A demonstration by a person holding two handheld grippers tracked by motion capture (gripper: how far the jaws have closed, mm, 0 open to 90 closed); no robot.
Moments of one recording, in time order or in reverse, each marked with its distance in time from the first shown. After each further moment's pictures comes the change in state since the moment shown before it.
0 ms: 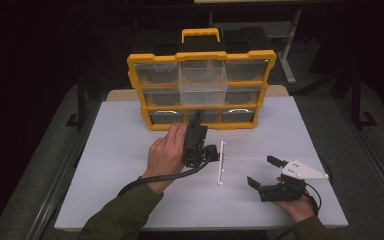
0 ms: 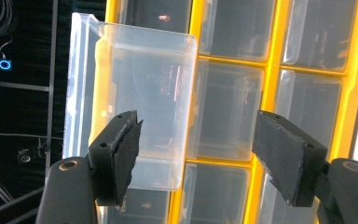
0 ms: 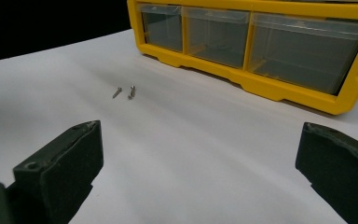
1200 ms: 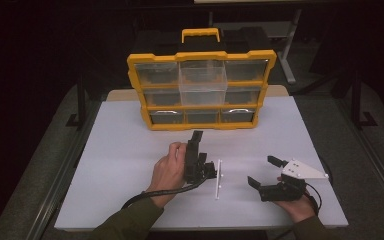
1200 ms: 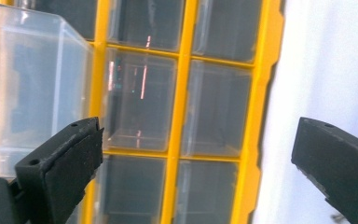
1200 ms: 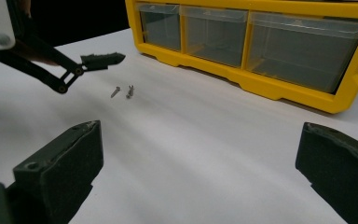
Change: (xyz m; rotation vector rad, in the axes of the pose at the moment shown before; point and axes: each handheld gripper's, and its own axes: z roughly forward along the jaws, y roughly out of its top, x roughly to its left) left arm -0.070 -0.008 -0.005 0.019 -0.110 -0.024; right arm -0.002 0.000 0.000 -0.004 -0.003 -0.007
